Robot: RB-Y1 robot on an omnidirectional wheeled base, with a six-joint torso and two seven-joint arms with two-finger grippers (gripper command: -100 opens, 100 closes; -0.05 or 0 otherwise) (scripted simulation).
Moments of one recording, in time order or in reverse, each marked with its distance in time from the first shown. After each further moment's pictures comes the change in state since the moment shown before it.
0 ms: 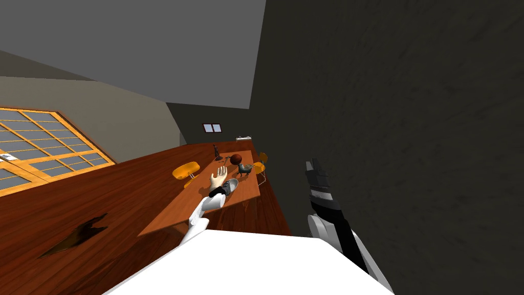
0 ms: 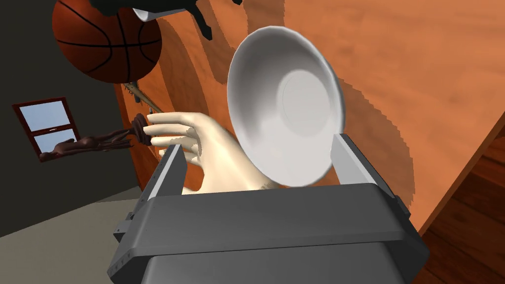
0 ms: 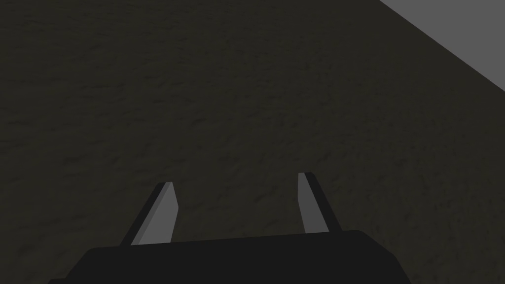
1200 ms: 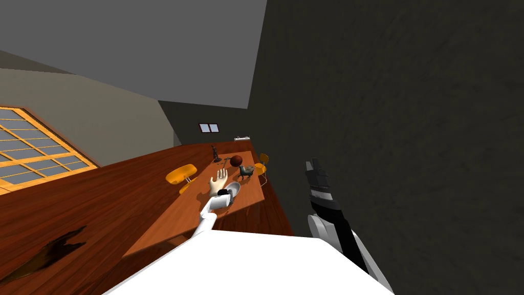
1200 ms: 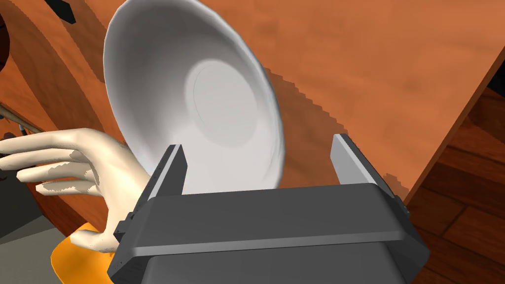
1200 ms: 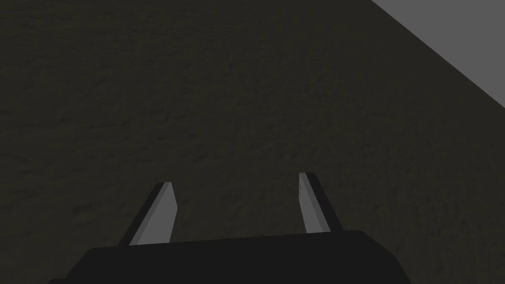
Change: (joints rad) left arm -0.106 -0.048 0.020 0.238 -0.059 0.194 0.063; right arm 0.000 0.000 0.000 0.000 0.000 0.000 0.000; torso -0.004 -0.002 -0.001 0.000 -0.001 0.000
